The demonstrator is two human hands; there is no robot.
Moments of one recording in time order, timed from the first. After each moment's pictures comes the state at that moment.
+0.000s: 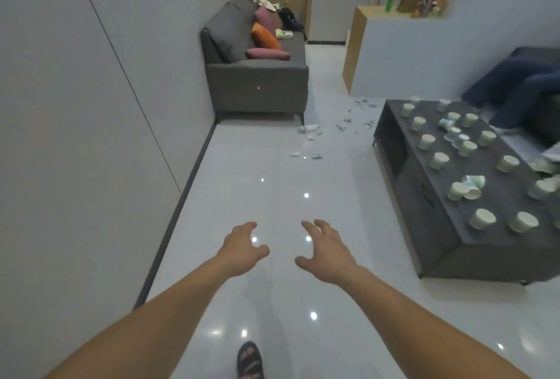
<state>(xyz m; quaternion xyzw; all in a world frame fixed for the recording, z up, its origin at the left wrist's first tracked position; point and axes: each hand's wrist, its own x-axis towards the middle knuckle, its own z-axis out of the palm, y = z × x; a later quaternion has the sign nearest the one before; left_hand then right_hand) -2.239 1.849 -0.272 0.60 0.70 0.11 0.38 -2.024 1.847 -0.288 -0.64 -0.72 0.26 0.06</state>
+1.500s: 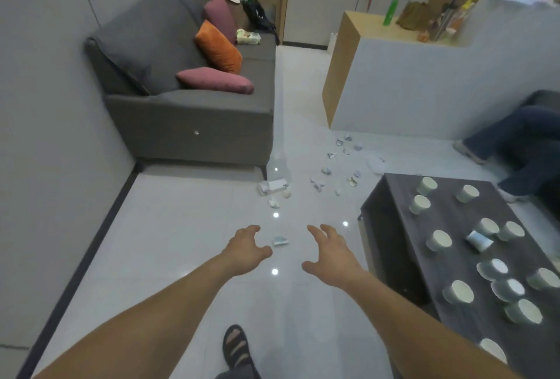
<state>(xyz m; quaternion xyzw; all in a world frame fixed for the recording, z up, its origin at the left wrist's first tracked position) -2.041 2.734 -0.323 0.59 0.66 0.08 0.45 -1.822 2.712 -0.317 -0.69 -0.68 0.26 0.00</state>
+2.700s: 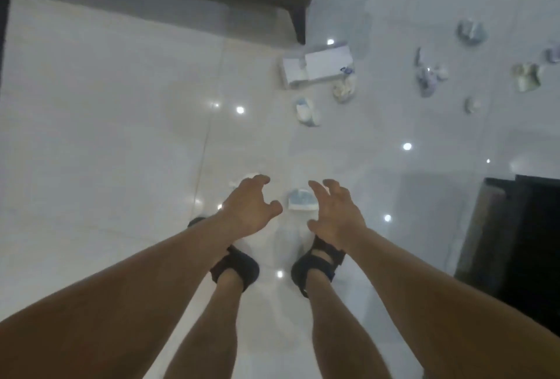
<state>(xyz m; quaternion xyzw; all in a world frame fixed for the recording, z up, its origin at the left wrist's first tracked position) -1.971 3.195 -0.831 0.42 0.72 -0.08 0.54 -1.779 3.197 -0.883 -0.57 -0.67 0.41 -0.25</state>
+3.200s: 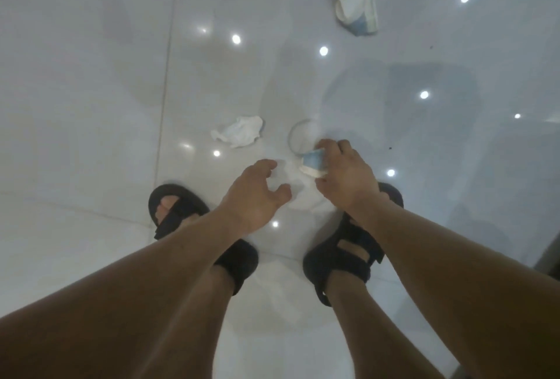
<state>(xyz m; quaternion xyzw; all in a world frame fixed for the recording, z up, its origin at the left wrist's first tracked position) -1.976 3.115 -1.041 0.32 0.73 -0.04 0.61 -1.790 3.150 -1.114 -0.56 -0.71 0.40 -0.16</state>
